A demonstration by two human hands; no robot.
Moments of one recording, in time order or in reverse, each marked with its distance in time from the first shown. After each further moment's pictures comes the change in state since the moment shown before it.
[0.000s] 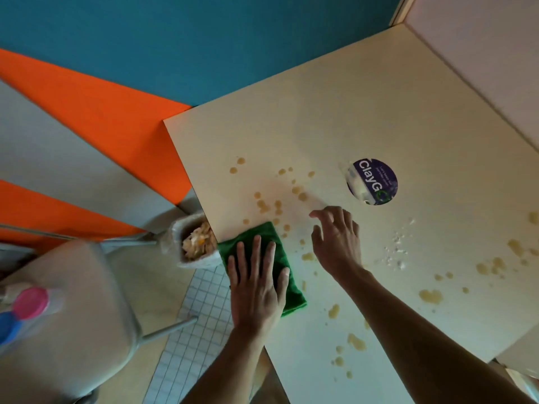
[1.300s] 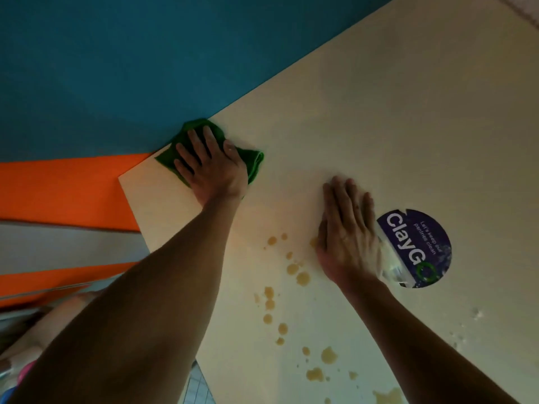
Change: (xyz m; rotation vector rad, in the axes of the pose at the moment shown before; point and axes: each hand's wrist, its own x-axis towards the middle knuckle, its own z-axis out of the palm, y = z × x) left_hand 0.398 -0.006 -0.034 -0.001 0.102 -0.448; right_hand 0.166 0.032 0.035 -0.029 -0.007 -0.035
